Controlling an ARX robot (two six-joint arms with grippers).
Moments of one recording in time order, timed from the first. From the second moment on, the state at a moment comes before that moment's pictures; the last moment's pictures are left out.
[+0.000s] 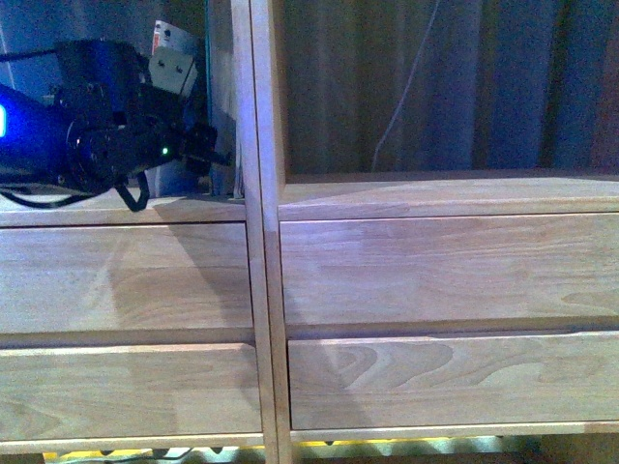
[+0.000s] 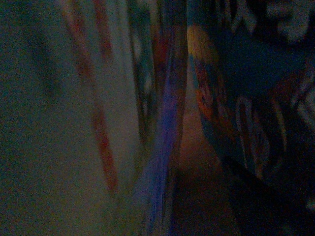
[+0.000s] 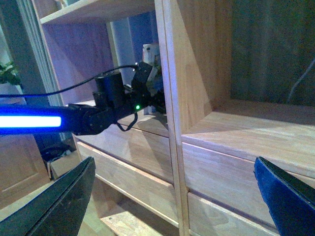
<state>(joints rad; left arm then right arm) -0.14 2.38 2.09 0.40 -0.03 0.34 -0.08 0.96 0.64 0.57 -0.71 0.25</state>
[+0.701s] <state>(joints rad) -0.08 1.65 1.06 0.69 0.15 0.12 -0.03 0.82 0.63 0.52 -0.65 0.33</state>
